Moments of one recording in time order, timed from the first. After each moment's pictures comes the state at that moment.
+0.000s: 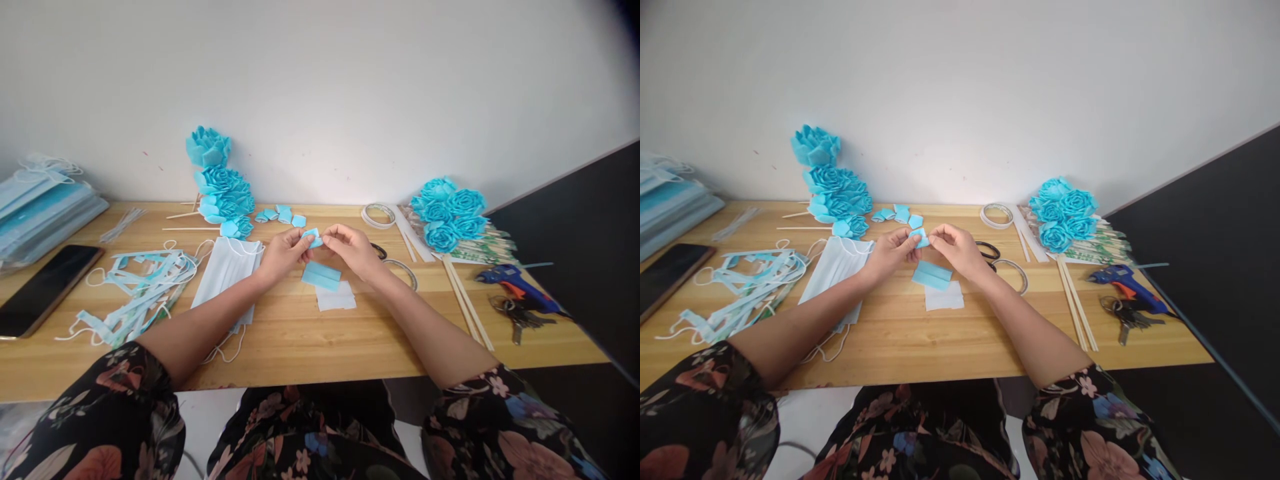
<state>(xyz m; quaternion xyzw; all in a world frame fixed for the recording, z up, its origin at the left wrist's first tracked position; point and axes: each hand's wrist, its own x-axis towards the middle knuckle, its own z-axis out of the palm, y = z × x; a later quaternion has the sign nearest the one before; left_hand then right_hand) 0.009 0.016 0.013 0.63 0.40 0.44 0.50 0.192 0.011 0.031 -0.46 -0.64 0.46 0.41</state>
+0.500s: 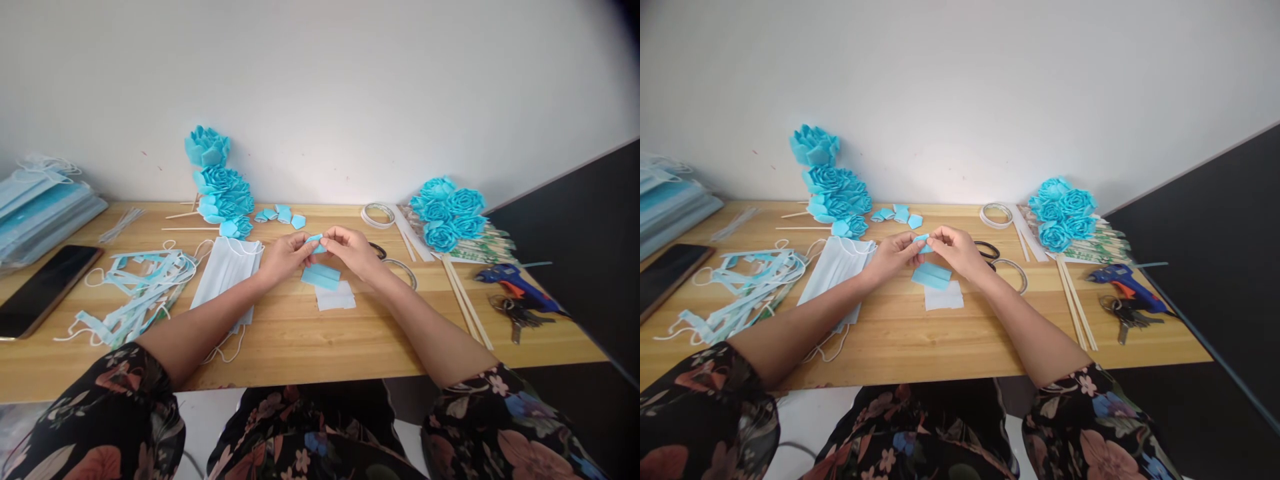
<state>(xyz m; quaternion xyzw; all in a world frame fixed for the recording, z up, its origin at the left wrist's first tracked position) 0.010 0.014 0.009 0.65 0.38 0.41 0.52 0.194 0.012 0.027 -0.47 -0.67 0.43 0.39</state>
